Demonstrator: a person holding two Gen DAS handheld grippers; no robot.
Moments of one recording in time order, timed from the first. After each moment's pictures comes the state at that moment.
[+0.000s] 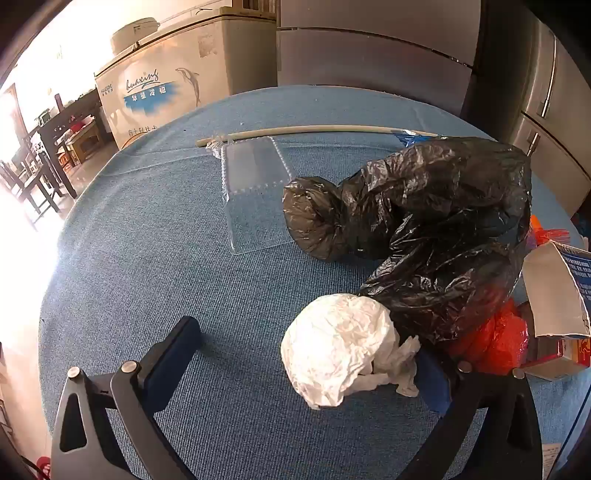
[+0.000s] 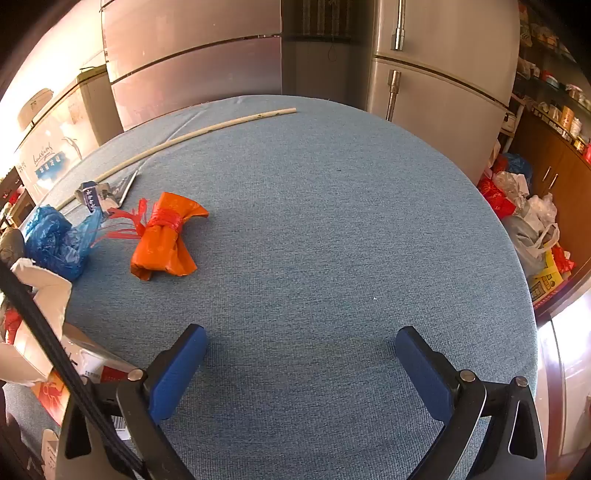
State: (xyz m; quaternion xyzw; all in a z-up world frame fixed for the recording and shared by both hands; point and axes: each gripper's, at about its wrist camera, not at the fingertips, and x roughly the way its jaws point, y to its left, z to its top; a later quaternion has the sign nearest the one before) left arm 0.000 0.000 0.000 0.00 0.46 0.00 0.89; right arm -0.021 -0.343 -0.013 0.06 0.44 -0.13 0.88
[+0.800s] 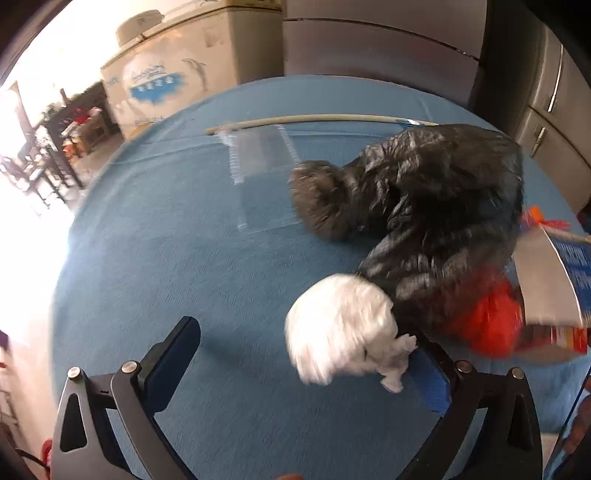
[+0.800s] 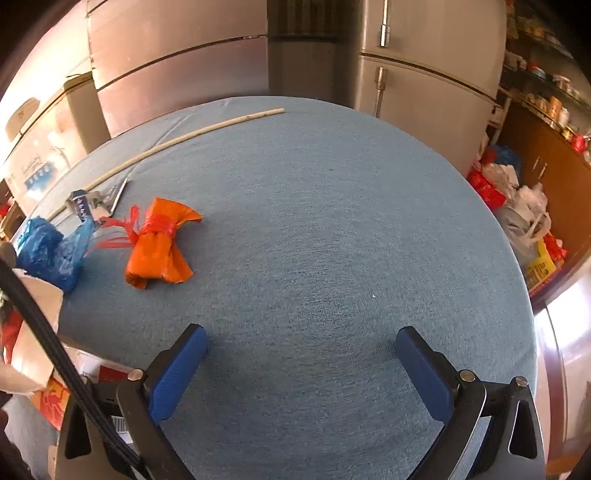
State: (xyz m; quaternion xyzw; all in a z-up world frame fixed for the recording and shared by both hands) left arm -0.019 -0.003 0.014 0.00 0.47 0.03 0.88; right arm -0.018 -0.340 -0.013 0.07 0.45 -0.16 0.88
